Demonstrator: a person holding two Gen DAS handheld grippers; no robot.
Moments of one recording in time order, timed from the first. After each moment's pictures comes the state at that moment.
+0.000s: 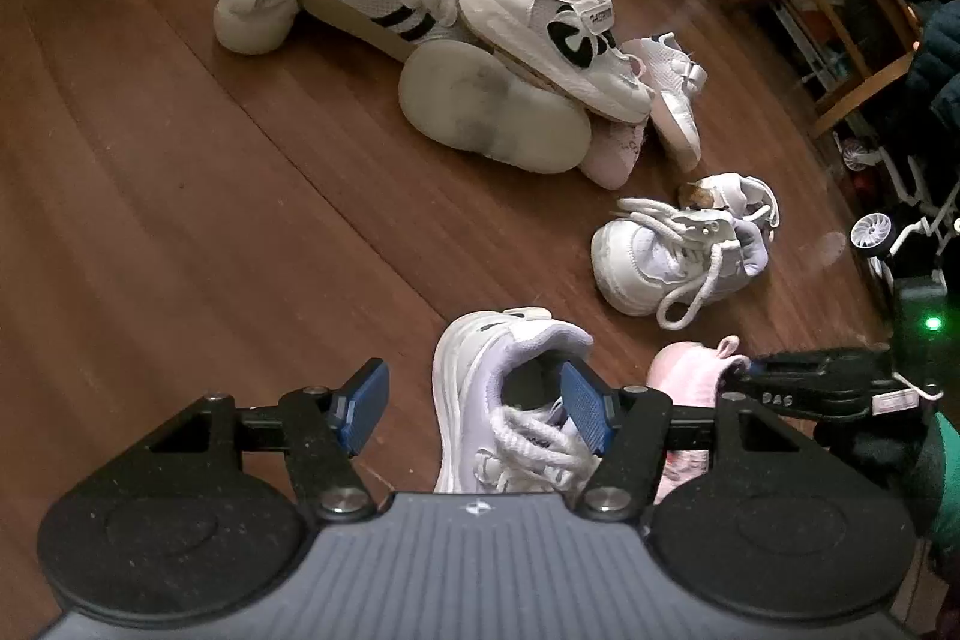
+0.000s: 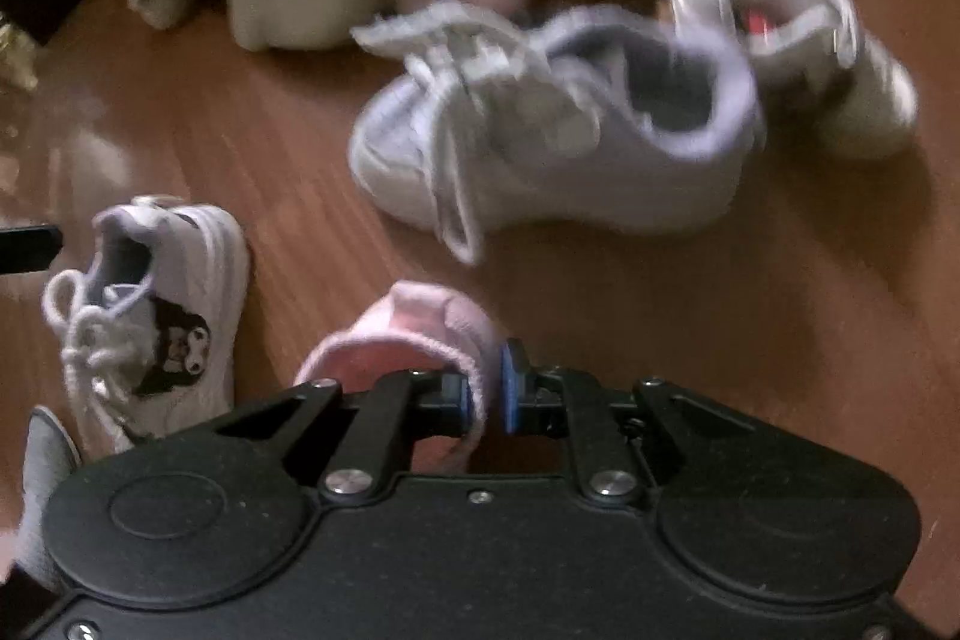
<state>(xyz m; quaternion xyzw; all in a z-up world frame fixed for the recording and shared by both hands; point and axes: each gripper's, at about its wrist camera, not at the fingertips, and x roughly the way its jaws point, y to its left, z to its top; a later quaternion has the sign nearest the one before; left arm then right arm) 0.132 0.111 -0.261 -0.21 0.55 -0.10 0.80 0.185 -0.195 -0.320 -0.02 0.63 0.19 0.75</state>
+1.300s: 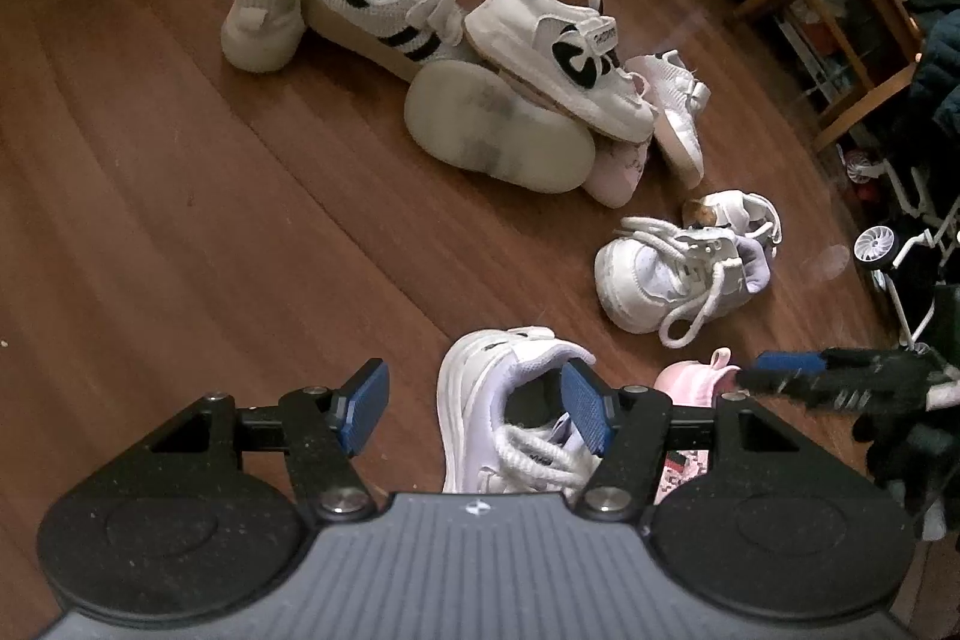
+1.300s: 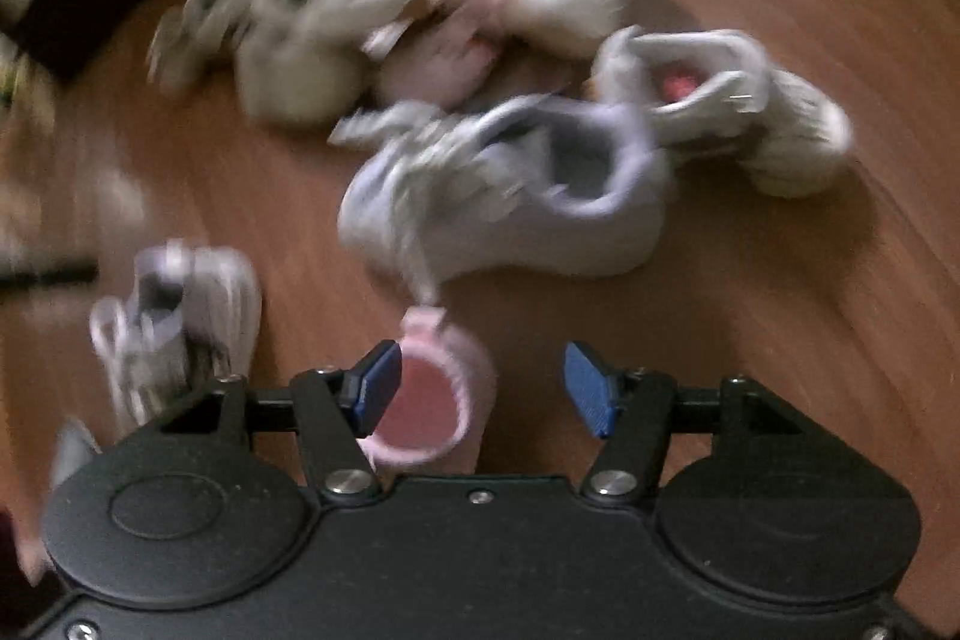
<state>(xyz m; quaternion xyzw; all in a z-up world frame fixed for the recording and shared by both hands) 0.133 0.112 -0.254 -0.21 0.53 -0.09 0.82 0.194 -0.243 -0.283 0.05 0.58 0.17 0.79</state>
